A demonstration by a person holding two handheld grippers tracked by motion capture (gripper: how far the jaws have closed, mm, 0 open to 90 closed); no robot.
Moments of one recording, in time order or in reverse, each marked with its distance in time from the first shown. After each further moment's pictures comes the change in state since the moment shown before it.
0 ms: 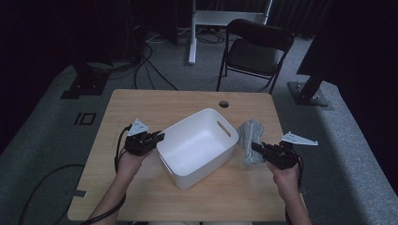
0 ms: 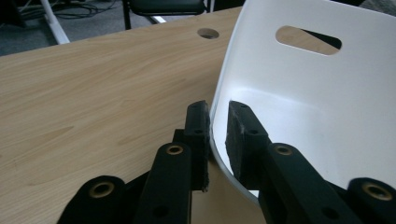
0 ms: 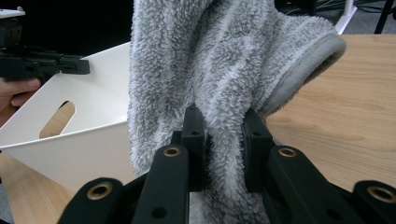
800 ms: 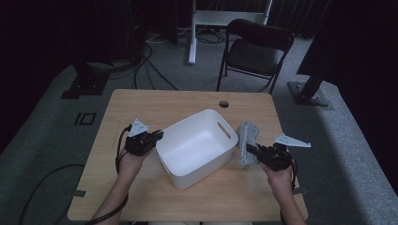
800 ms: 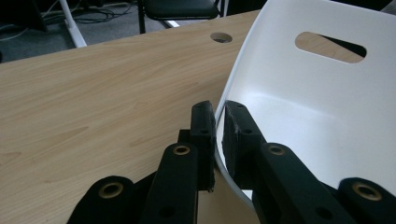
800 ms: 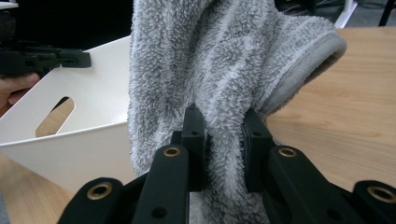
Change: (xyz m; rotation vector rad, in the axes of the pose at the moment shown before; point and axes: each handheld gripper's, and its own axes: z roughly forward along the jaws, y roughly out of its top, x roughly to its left) left arm -0.002 -0.003 -0.001 -0.019 0.048 -0.007; right arm 0.011 -0.007 0.015 0.011 -0.006 0.009
